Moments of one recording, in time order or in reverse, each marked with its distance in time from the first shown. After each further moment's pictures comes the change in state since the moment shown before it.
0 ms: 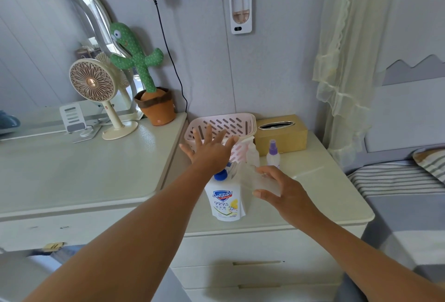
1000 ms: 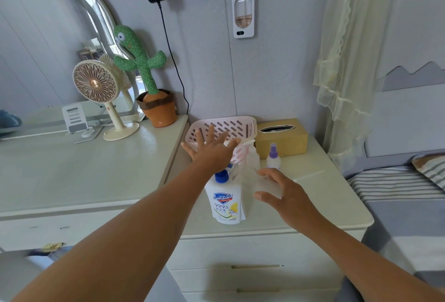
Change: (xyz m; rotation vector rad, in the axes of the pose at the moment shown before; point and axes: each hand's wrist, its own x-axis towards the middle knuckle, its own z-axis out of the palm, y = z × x) left_hand 0.004 0.003 -0.007 0.046 -0.020 0.009; right_hand 0.000 -0.005 -0.002 0.029 -0.011 0.017
